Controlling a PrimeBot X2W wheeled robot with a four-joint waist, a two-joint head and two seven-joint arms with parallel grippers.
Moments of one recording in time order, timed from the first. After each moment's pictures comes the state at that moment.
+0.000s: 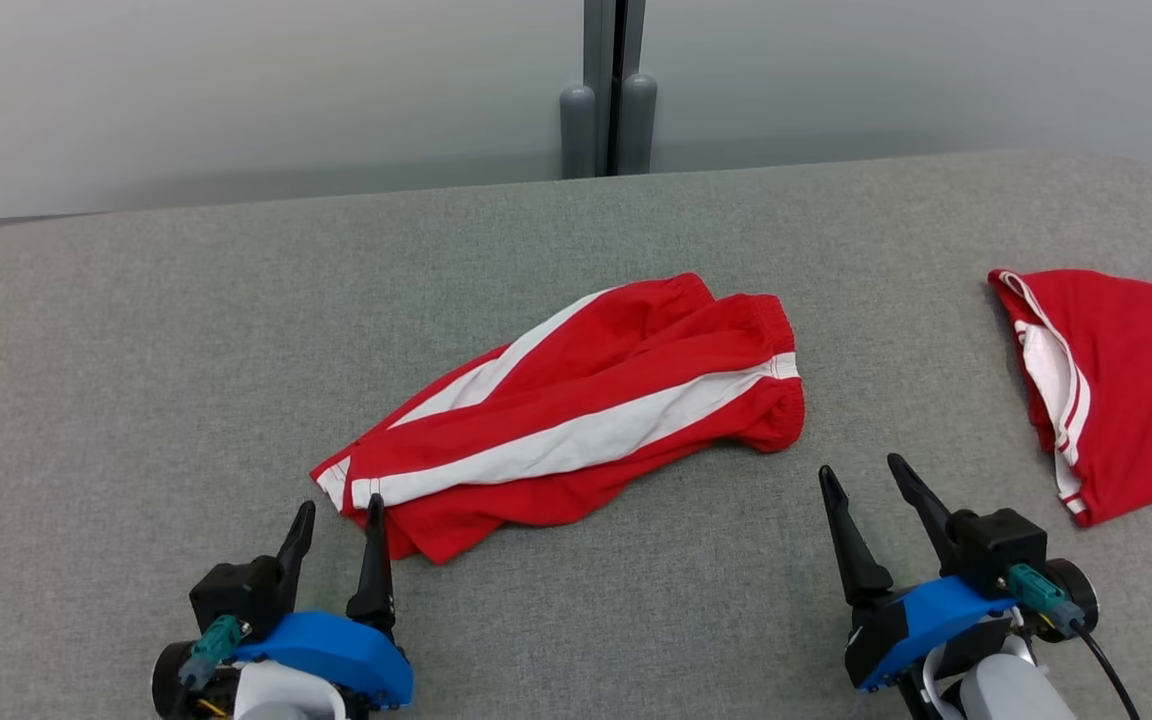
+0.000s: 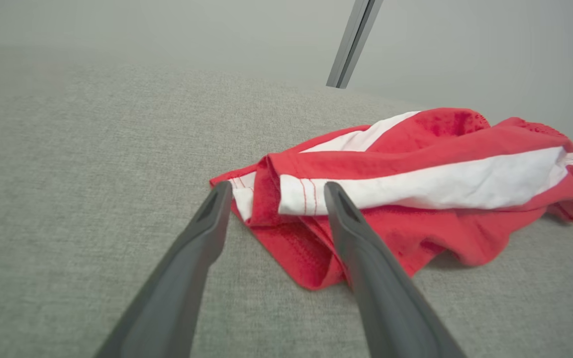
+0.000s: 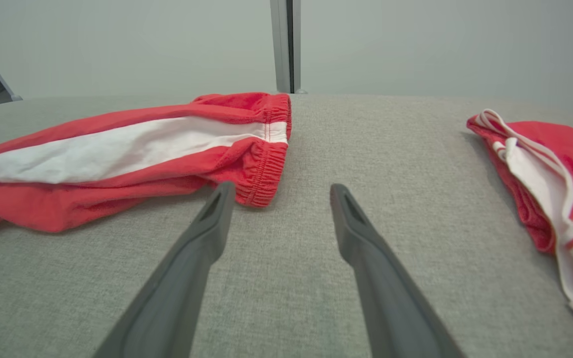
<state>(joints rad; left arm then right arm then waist) -0.16 0.05 -0.14 0.56 -0.30 -0.07 -0.26 -0.23 -0.05 0.08 0.49 0.09 0.13 -0.26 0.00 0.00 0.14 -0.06</state>
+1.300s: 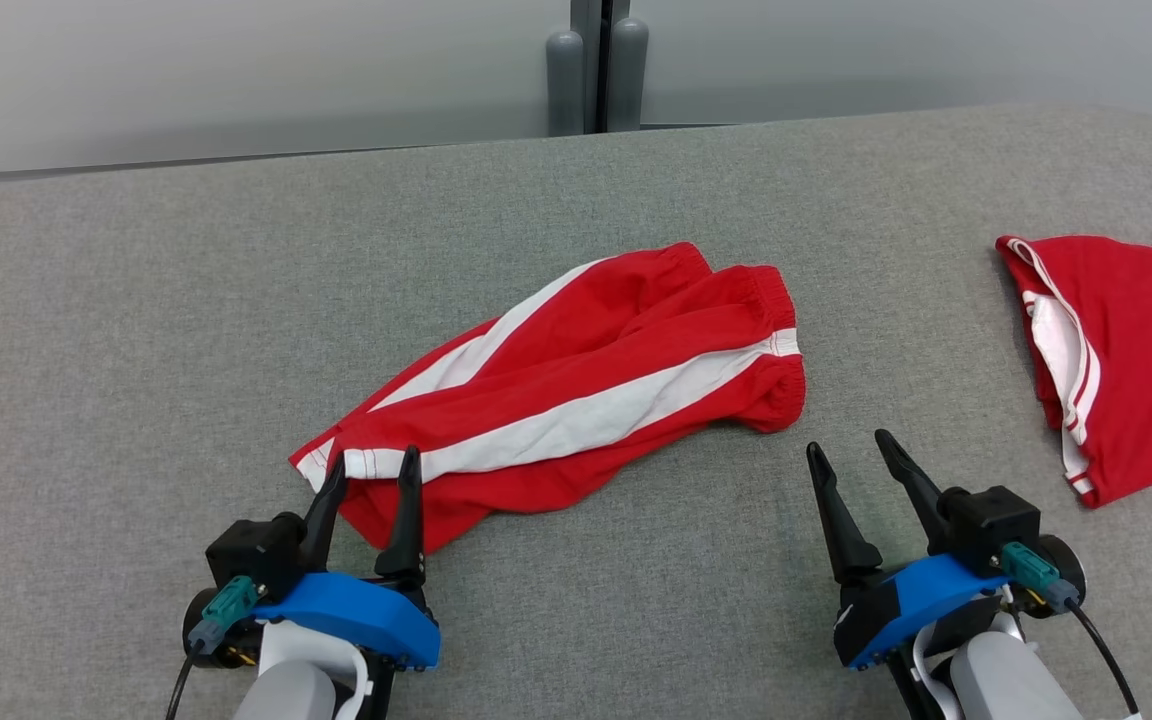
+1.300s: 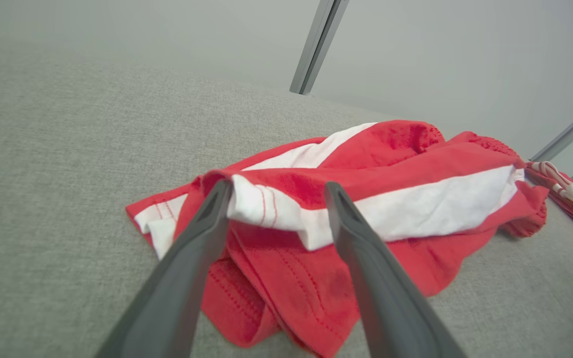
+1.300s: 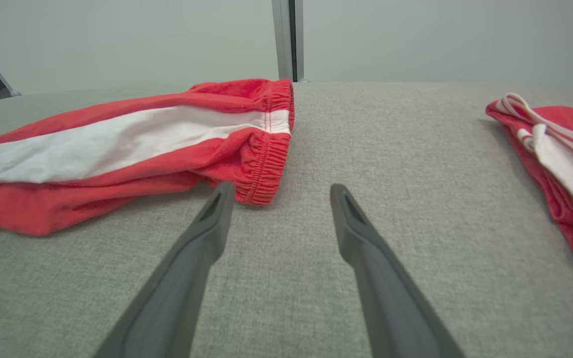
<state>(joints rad) -0.23 0.05 -0.21 0.53 -0.39 -0.13 -0.26 -0.27 -0.05 0.11 0.50 0.12 0.13 -0.26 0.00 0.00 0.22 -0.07</state>
